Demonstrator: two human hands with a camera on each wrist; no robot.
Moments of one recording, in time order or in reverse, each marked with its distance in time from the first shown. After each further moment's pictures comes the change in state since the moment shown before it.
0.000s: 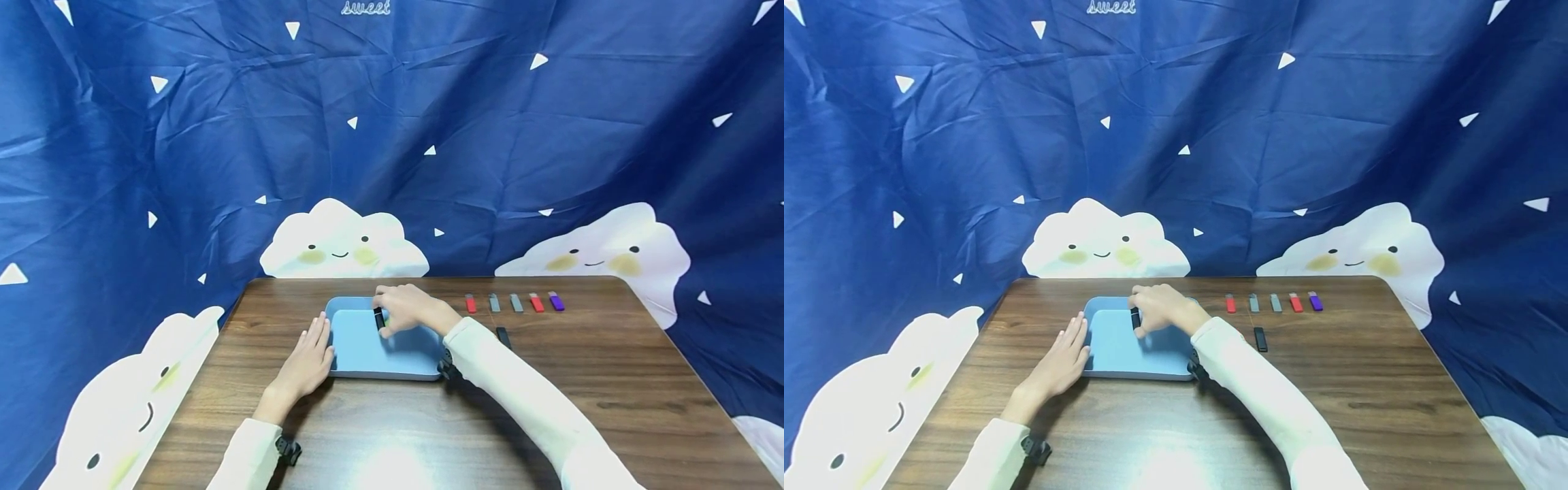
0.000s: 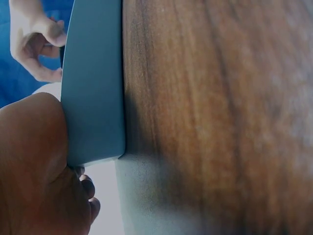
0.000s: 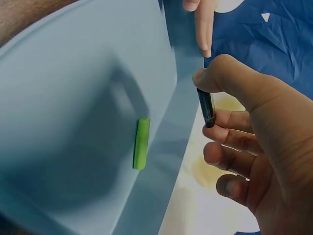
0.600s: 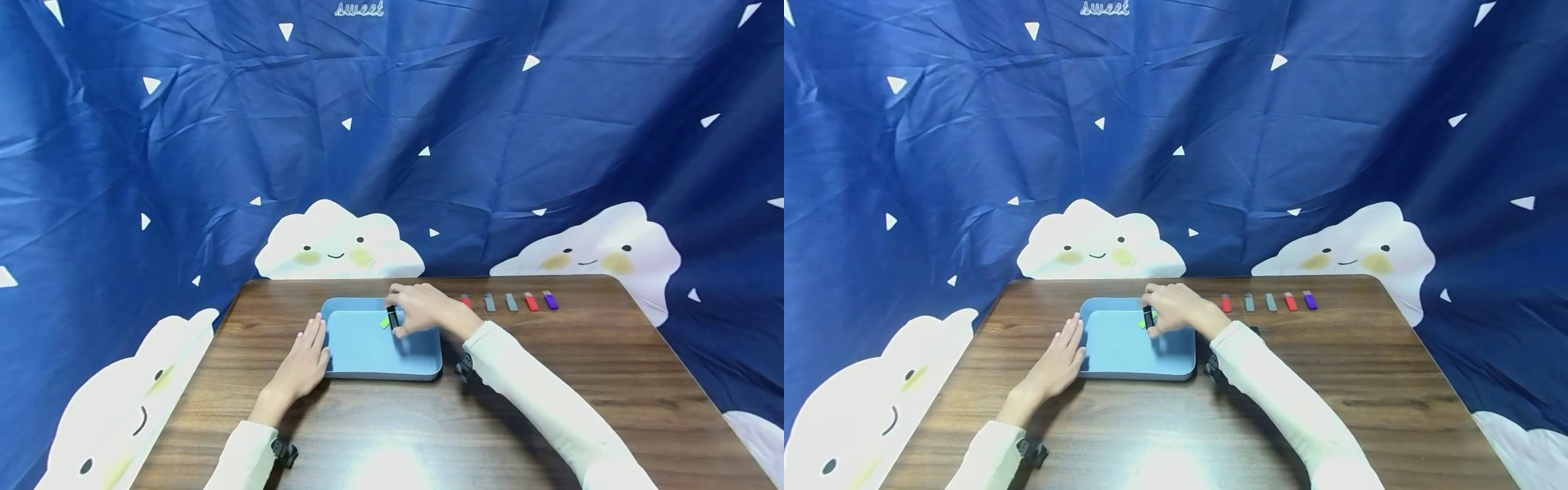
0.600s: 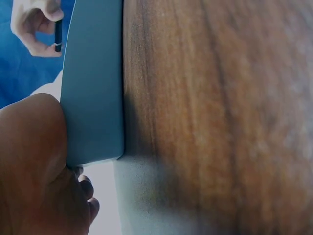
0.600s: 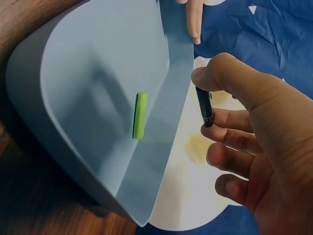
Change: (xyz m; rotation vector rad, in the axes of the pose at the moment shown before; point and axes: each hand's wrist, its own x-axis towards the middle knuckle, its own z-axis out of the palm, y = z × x) left_hand -0.002 0.006 -0.003 -0.038 0.012 0.003; right_hand -0.039 0.016 -0.009 -0.001 0.051 0.043
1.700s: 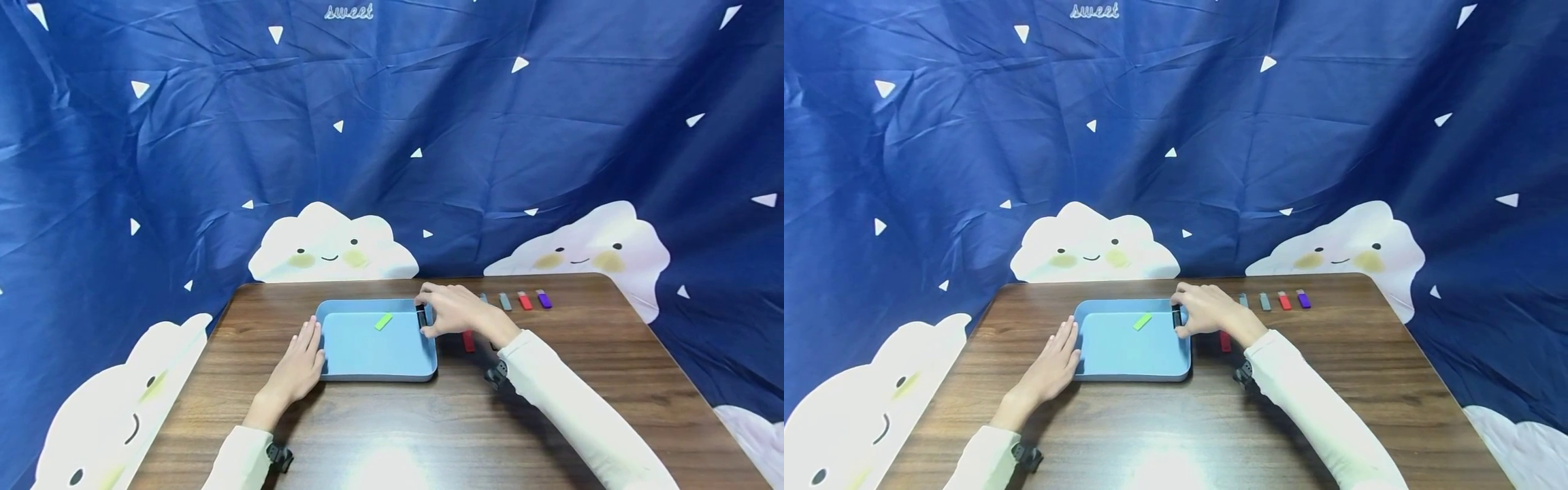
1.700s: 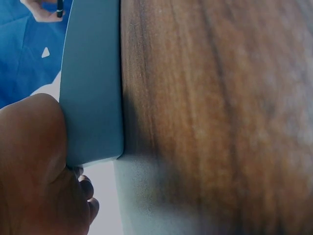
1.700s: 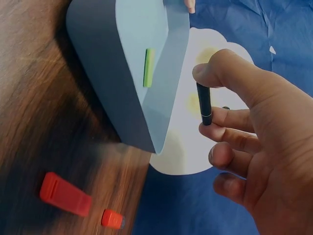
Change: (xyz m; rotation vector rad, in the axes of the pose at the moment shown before) left_hand 0.002 -0.006 0.006 0.039 0.001 0.009; right_hand -0.061 0.037 -0.004 0.062 0.073 0.089
